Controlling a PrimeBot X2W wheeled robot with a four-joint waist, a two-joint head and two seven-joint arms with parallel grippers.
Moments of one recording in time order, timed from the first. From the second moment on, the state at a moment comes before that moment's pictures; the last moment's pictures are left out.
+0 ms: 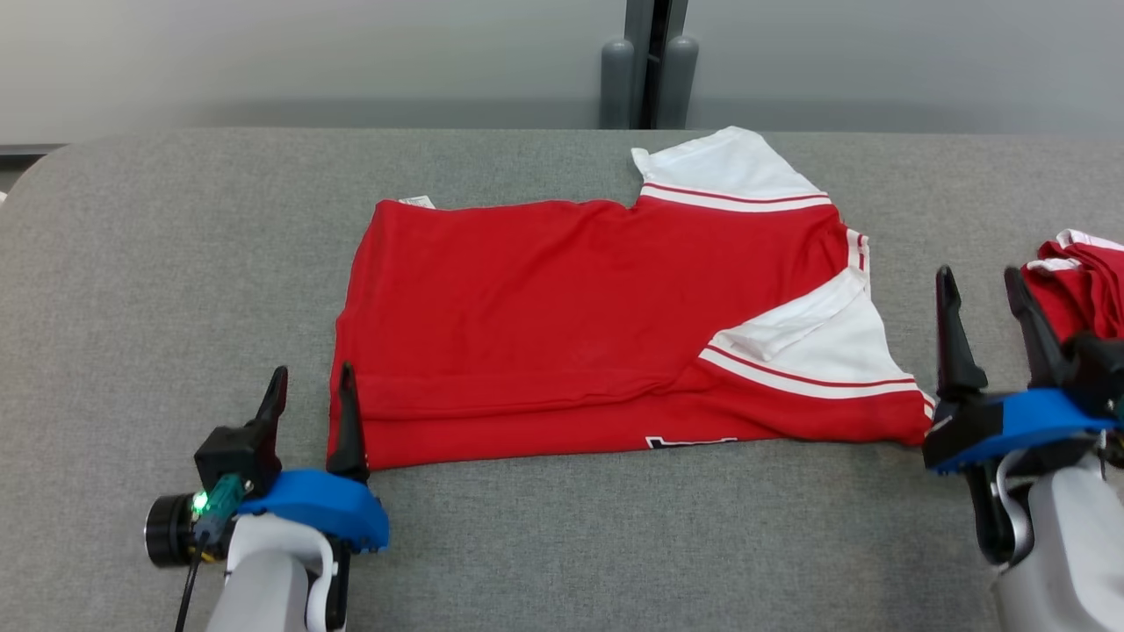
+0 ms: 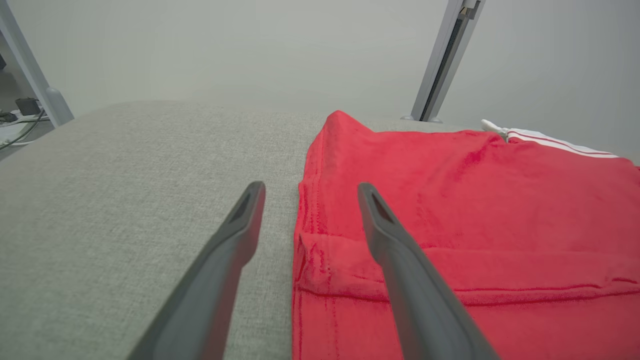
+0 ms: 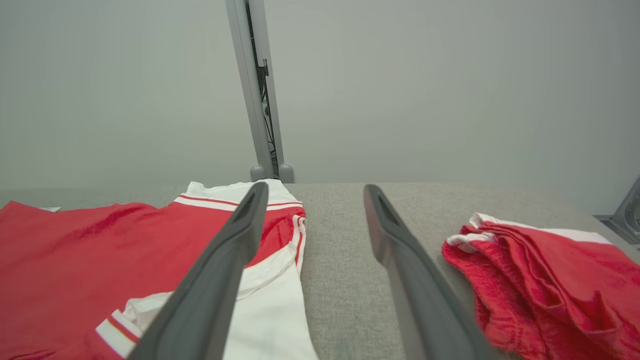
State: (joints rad) left arm -0.31 0.05 -0.05 0.61 -0.17 -0.05 -0.26; right arm -0.41 -0.15 -0.11 0.50 0.15 0.13 -0.26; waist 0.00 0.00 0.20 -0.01
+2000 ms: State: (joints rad) left arm -0.27 0.05 -0.10 0.73 -0.25 -0.07 -0.28; right arm -0.33 -0.05 -0.16 0.72 0.08 0.13 -0.27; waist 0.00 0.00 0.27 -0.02
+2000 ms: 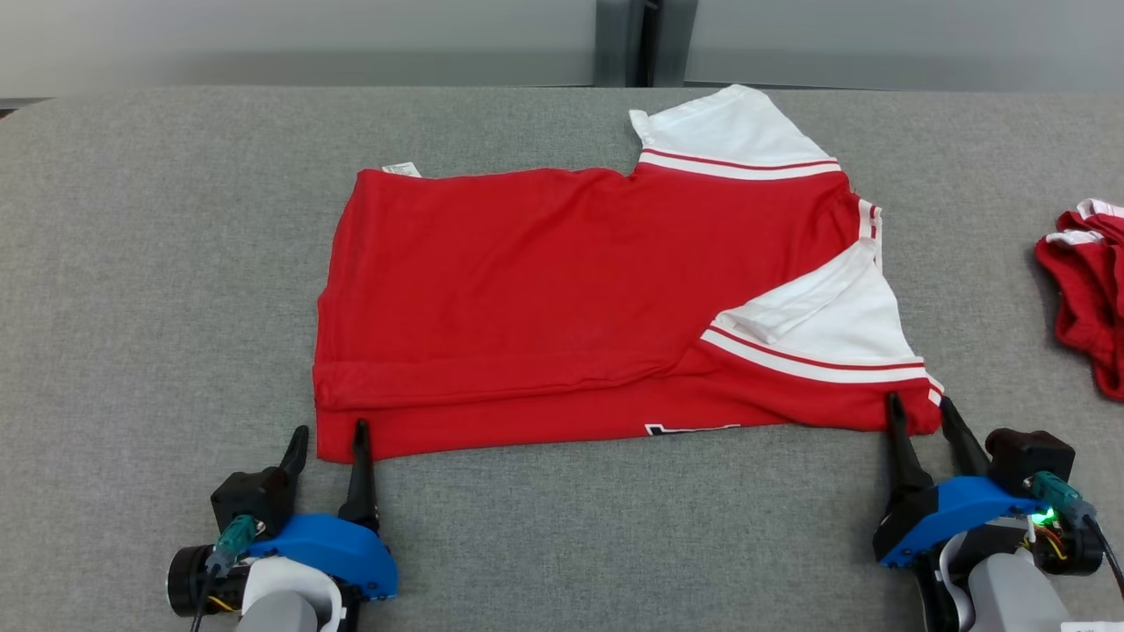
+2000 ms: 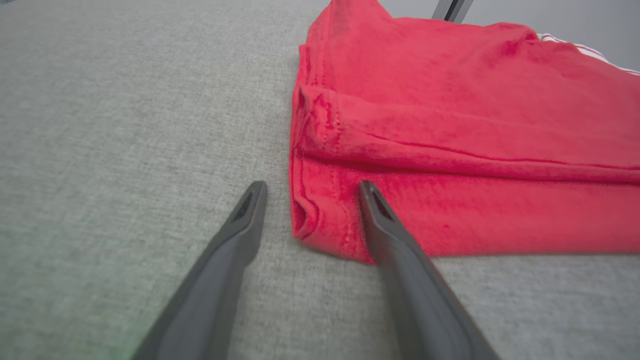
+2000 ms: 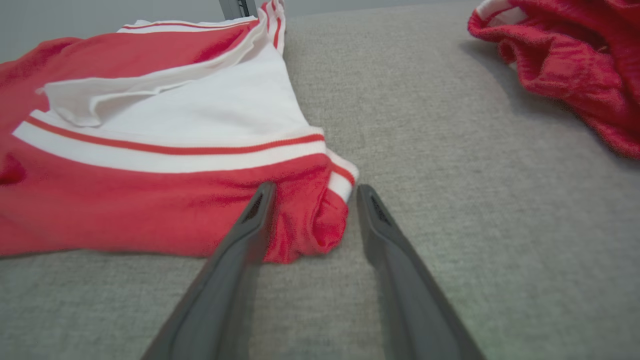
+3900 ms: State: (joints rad) left arm -0.40 0.11 -0.10 0.76 -0.28 -0.10 -0.26; right arm -0.30 -0.10 -0.10 0.66 0.22 0.13 -0.26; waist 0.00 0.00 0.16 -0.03
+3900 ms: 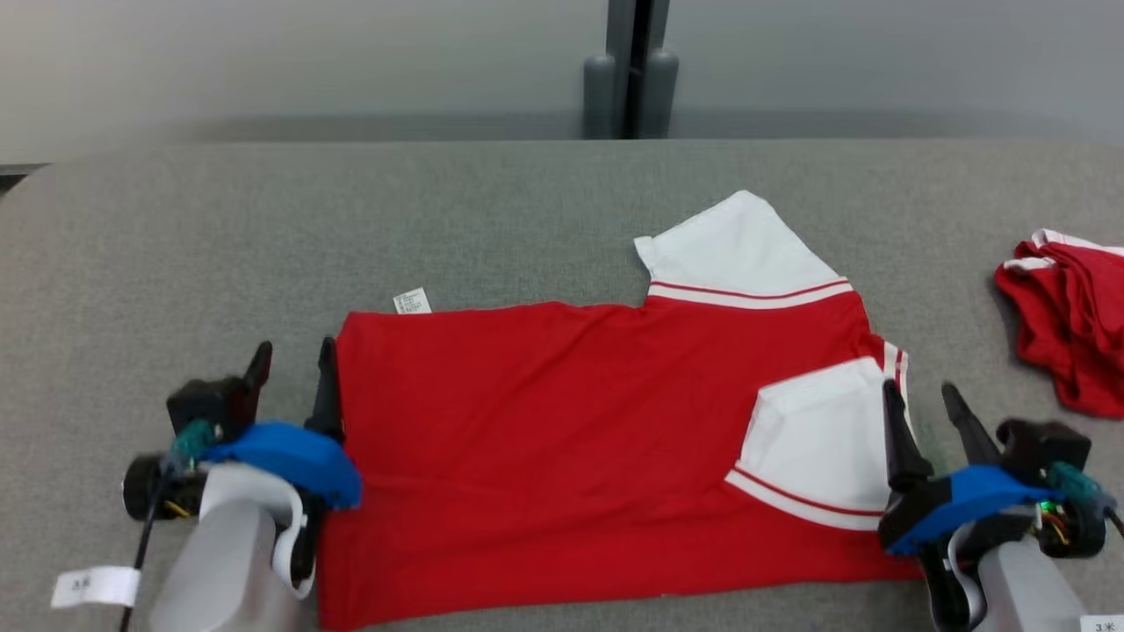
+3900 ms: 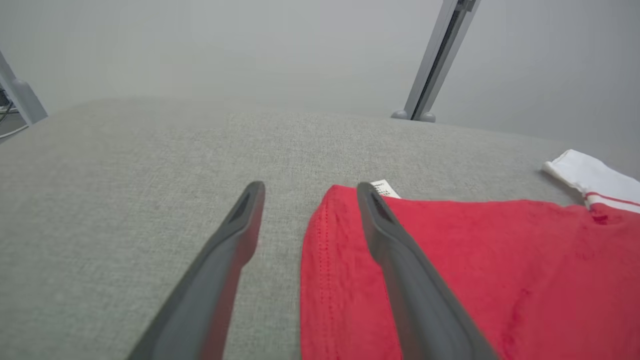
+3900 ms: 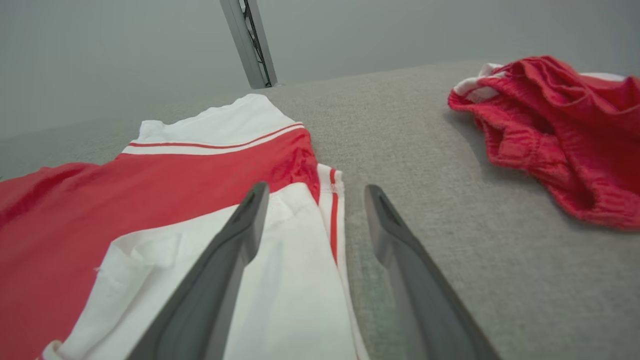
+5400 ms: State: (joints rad) left arm -0.72 0.08 -0.29 0.88 -0.26 -0.12 -0.26; right arm -0.98 -0.29 -0.01 1.04 0.04 0.13 -0.01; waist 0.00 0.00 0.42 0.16
